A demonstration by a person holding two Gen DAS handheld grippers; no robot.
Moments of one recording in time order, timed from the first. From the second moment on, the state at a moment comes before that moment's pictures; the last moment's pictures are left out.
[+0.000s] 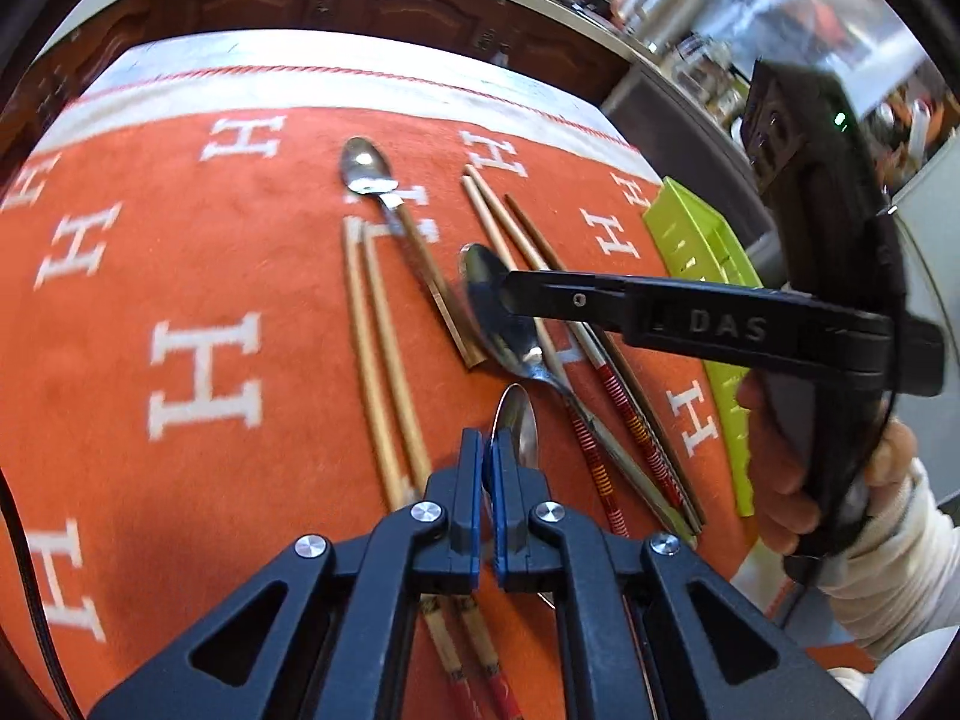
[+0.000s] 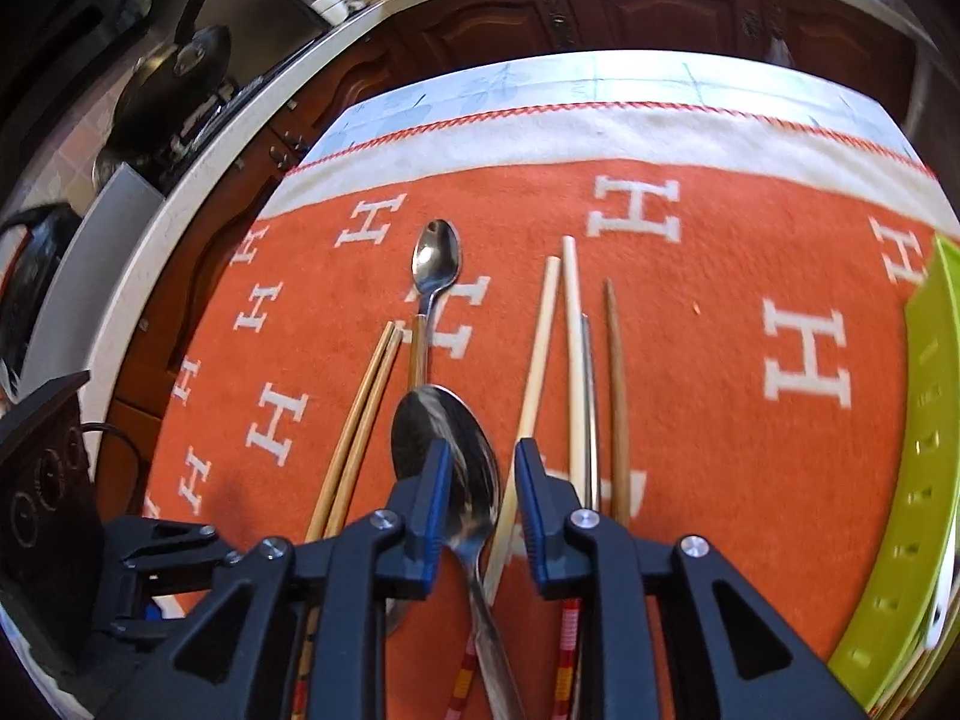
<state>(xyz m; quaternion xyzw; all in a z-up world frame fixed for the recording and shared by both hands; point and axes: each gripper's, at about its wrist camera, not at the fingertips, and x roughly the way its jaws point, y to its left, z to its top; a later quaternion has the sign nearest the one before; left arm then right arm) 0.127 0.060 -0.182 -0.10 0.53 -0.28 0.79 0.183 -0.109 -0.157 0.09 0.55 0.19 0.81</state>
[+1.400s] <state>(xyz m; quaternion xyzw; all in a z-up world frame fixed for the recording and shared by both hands) 0.095 0.030 -0.078 -0.13 0.45 -0.33 0.82 0.066 -0.223 -0.034 0.16 0.39 0.18 0.89</state>
